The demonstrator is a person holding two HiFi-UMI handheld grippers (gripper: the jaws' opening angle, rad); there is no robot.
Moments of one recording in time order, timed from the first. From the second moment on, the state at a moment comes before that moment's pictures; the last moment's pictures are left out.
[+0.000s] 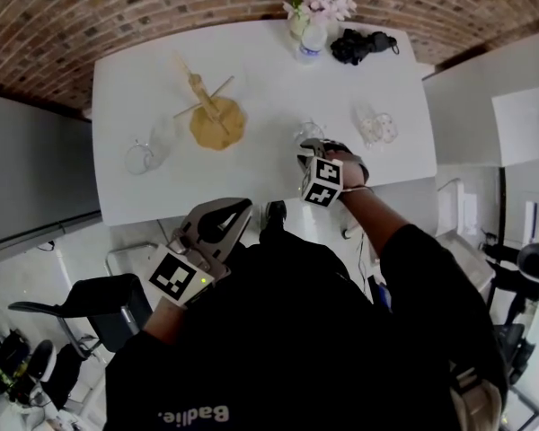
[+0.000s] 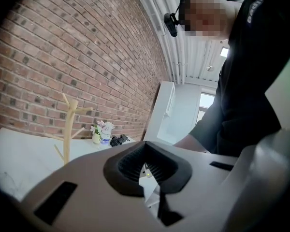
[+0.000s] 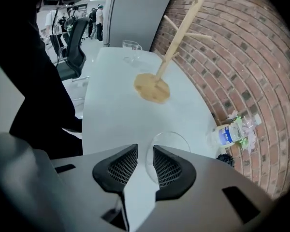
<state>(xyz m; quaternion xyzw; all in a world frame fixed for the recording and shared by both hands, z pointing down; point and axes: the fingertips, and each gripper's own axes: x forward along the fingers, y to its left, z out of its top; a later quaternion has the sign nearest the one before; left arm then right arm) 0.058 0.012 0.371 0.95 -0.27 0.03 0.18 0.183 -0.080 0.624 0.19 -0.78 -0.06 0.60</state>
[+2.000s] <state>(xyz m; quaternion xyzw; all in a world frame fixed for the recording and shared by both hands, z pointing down) -0.015 0.015 0.360 0.94 -0.32 0.03 0.14 0.059 -0.018 0.467 0.14 -0.91 0.05 0.37</state>
